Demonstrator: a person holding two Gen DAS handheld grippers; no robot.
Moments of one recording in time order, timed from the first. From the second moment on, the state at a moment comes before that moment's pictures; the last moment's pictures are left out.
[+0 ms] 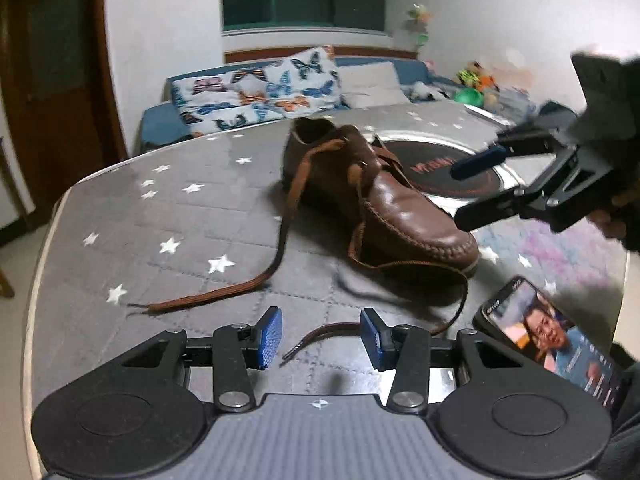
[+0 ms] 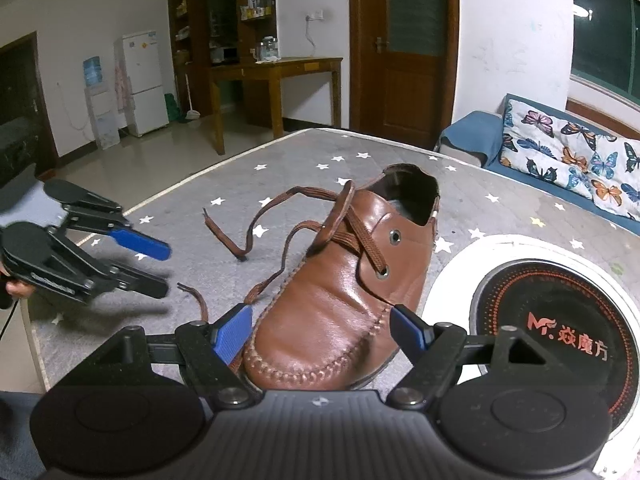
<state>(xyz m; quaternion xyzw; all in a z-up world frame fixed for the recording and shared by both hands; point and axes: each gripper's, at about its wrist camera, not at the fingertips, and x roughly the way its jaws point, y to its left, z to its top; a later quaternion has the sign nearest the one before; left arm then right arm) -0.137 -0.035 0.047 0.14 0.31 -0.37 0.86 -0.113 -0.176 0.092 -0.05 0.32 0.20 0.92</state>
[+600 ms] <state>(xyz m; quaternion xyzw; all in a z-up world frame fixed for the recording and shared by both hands) -0.137 0.014 0.046 0.08 0.30 -0.30 0.90 -0.082 -0.089 0.057 -0.10 0.38 0.31 0.87</state>
